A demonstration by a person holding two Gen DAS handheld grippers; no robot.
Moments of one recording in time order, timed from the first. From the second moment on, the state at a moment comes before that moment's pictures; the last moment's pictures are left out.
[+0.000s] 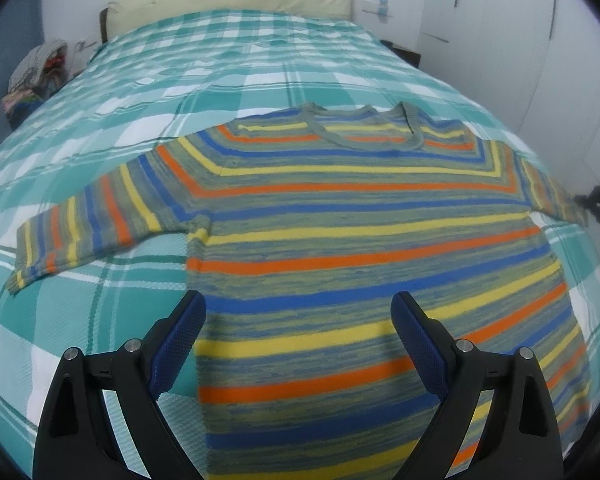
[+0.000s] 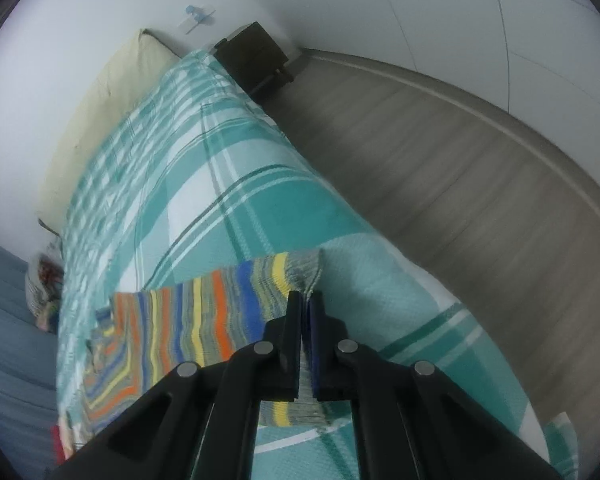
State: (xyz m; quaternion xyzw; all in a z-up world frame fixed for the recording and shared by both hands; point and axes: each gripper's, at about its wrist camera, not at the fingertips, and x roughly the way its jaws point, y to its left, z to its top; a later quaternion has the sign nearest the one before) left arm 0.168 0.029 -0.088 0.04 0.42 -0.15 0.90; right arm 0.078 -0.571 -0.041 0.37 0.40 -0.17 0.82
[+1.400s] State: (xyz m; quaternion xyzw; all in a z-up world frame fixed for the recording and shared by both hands) left arm 0.170 0.036 -0.091 0.02 0.43 -0.15 0.89; right arm 0.238 -0.281 -0.034 0.30 0.50 0.17 0.80
